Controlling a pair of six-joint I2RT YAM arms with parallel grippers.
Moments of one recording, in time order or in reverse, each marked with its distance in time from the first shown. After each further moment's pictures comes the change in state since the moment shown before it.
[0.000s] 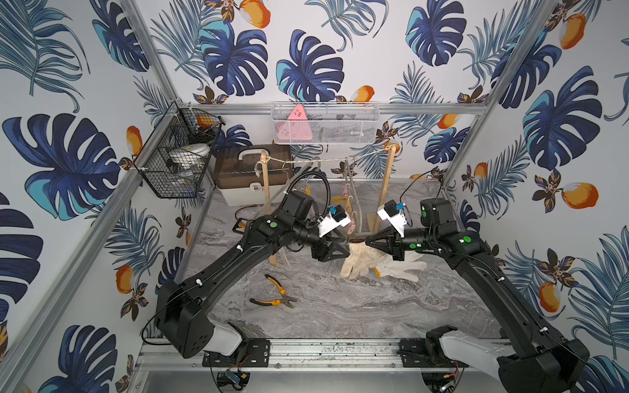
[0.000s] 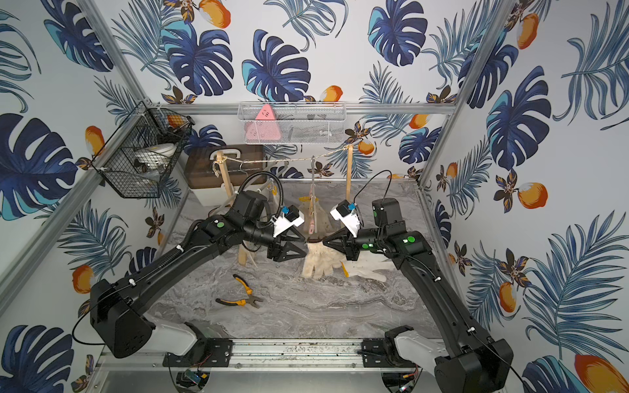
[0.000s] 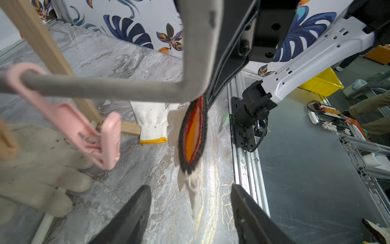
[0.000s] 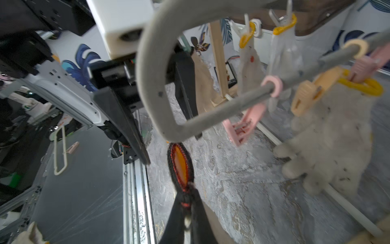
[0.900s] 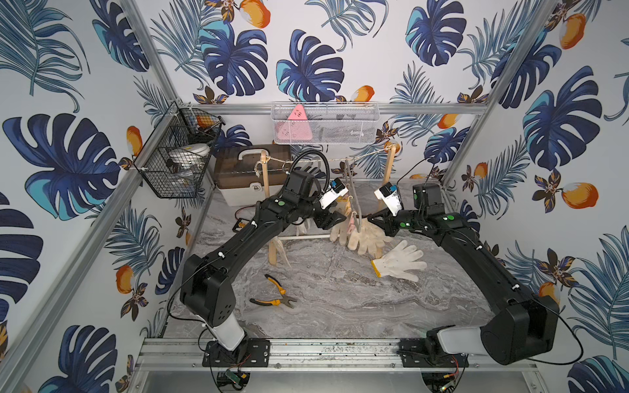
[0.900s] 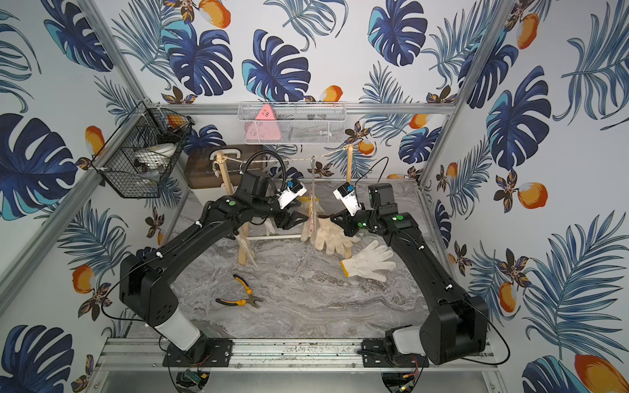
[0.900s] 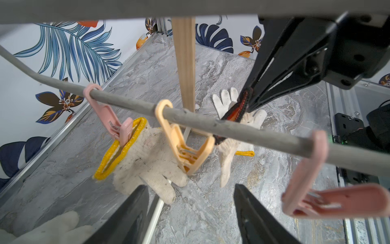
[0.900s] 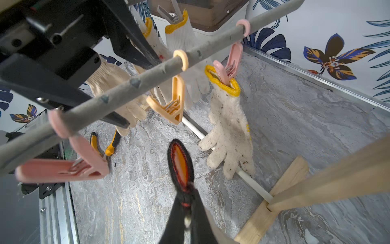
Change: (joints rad) left arm 0.090 0.239 0.233 0.118 -0.275 0.043; right arm -0.053 0.261 0.121 0.154 0.225 0.007
